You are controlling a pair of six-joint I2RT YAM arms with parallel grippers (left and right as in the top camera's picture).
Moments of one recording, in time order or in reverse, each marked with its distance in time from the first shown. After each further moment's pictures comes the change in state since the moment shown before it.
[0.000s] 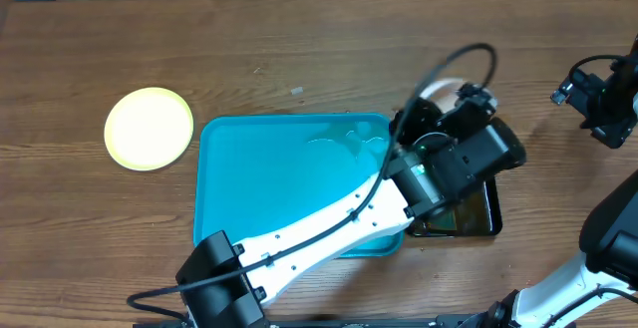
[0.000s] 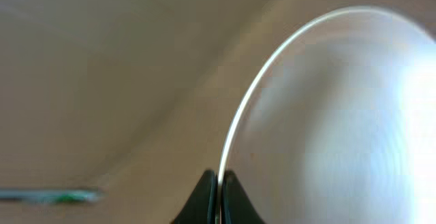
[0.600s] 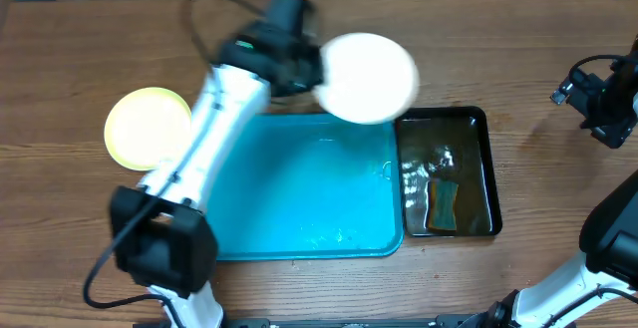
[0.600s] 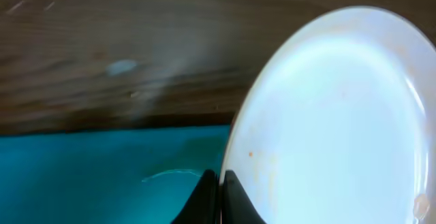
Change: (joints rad) left arm 0.778 0.001 -0.003 -0.168 1.065 -0.488; right arm 0.000 0.000 0.000 0.000 0.000 0.000
